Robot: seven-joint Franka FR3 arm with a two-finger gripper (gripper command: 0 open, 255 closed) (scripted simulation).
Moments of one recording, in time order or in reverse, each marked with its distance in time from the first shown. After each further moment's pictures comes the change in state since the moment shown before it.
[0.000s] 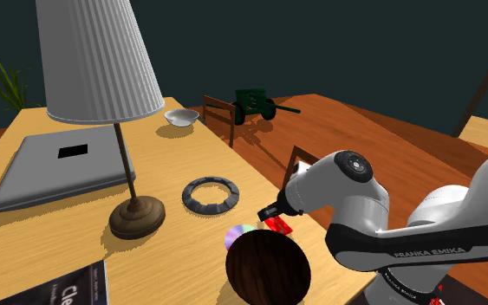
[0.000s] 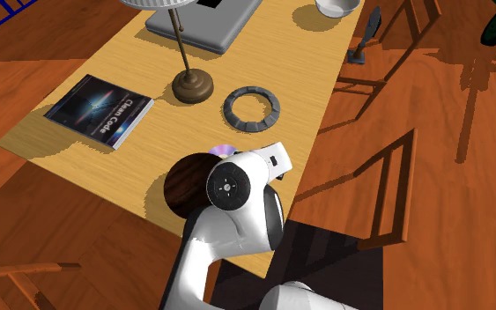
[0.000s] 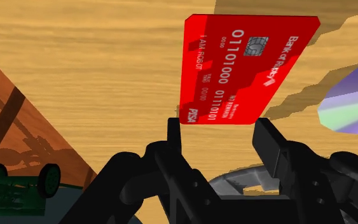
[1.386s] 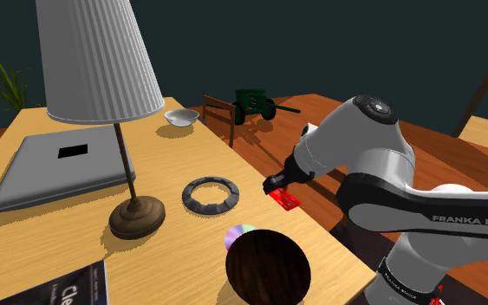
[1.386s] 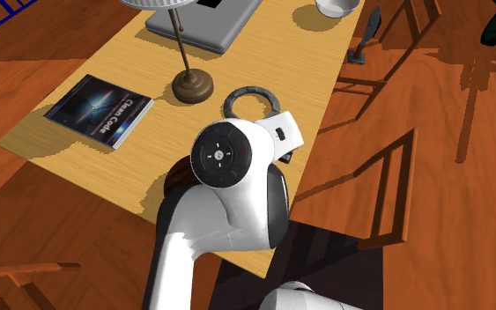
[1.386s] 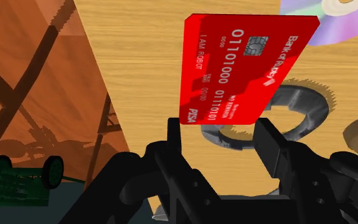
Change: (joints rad) arm 0.063 -0.249 -0.243 0.134 -0.080 -0.393 -0.100
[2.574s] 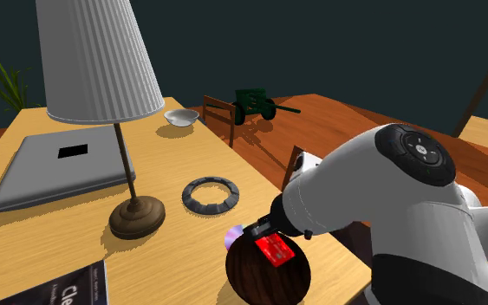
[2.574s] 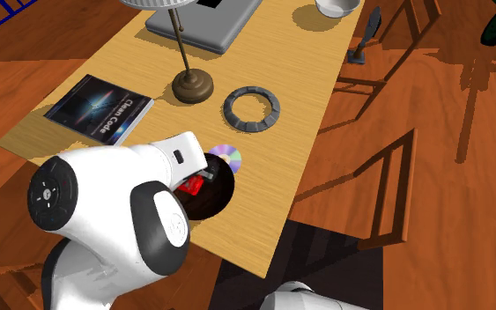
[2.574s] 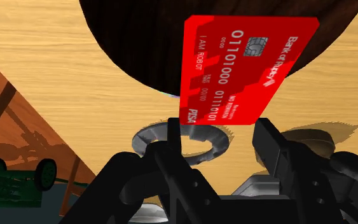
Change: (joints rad) arm 0.049 -0.020 0.279 0.243 0.055 -0.216 0.320
